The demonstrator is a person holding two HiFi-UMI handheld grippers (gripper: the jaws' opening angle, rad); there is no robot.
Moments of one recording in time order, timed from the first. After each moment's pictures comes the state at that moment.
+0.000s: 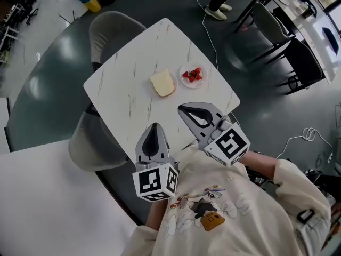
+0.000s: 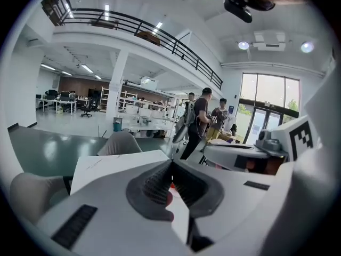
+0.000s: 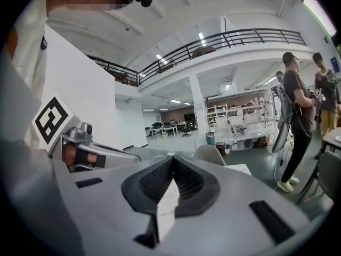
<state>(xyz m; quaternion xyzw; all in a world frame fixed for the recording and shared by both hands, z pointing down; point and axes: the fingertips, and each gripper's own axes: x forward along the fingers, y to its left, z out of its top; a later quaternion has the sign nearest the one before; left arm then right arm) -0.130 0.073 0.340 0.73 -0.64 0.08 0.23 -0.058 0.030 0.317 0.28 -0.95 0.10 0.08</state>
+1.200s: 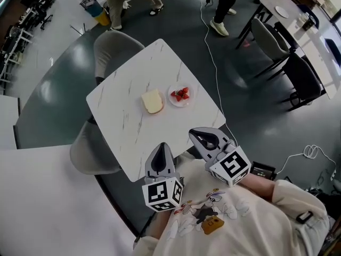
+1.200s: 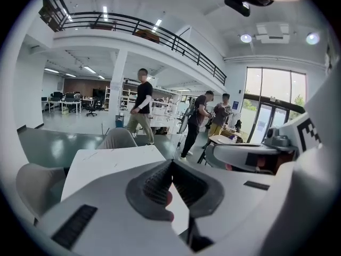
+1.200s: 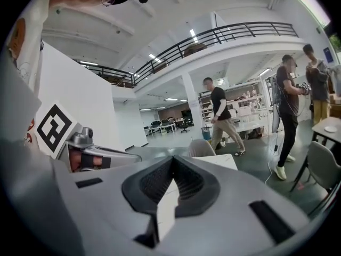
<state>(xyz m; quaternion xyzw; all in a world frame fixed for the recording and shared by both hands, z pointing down) -0.012 0.089 0.336 0.70 -0.66 0.10 0.24 0.077 0.047 0.314 0.29 -0.94 0.14 0.09</state>
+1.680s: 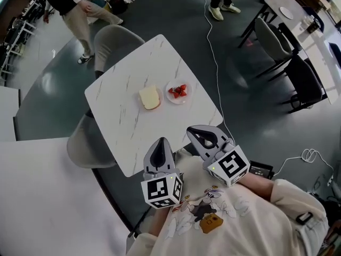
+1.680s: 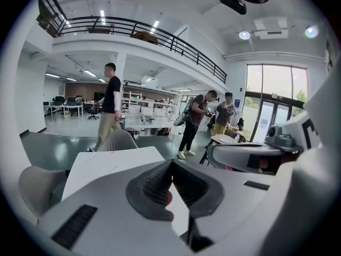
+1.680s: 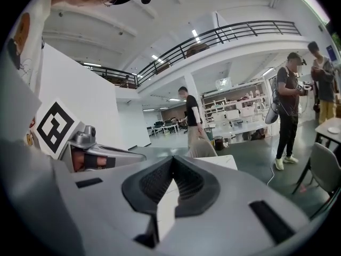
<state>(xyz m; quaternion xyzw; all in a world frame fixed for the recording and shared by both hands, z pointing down) 0.009 0.078 0.332 0.70 -0.67 0.11 0.22 0.092 0.042 0.311 0.27 -0.95 0.14 0.08</state>
